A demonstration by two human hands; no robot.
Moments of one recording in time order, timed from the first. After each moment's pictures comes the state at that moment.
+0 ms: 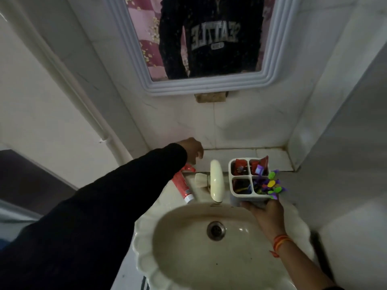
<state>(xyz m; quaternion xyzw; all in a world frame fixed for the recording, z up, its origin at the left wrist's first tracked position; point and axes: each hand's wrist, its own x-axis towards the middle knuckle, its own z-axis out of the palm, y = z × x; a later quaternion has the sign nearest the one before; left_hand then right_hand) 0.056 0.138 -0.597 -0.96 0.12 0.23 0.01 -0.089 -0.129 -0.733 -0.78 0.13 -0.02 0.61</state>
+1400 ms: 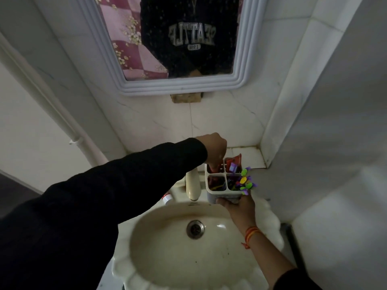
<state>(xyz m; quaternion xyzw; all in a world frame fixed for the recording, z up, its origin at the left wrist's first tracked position) 0.025 0.007 -0.538 -0.95 0.25 0.20 0.03 -0.090 -0.125 -0.730 -0.77 0.13 -0.02 0.62</state>
